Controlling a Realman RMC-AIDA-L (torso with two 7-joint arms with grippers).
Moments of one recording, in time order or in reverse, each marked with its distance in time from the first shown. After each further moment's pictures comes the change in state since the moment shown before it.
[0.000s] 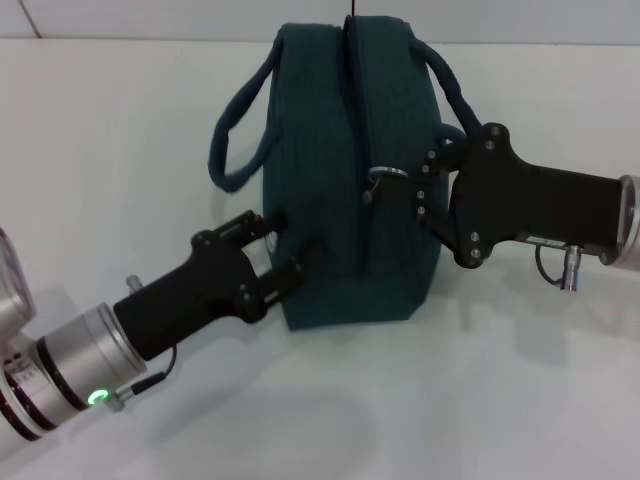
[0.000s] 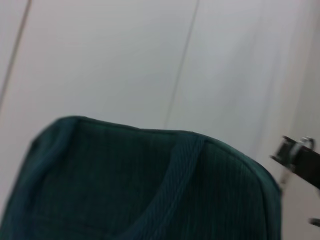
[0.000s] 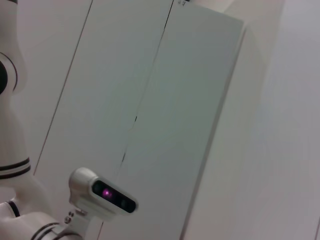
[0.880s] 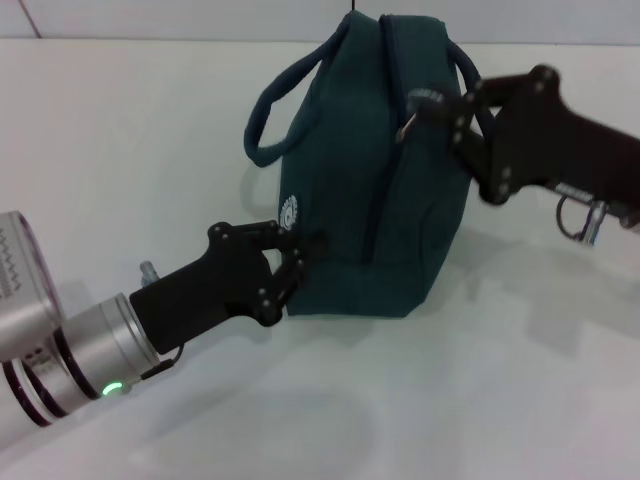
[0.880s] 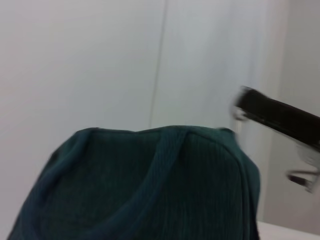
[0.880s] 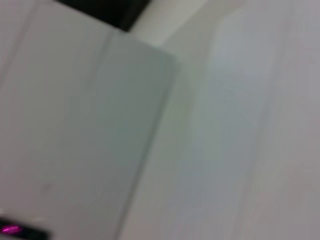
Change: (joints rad) left arm -0.029 0.000 0.008 0.024 0.047 -0.028 0.139; right arm -0.012 0.000 -0.003 0.069 0.220 0.001 -0.087
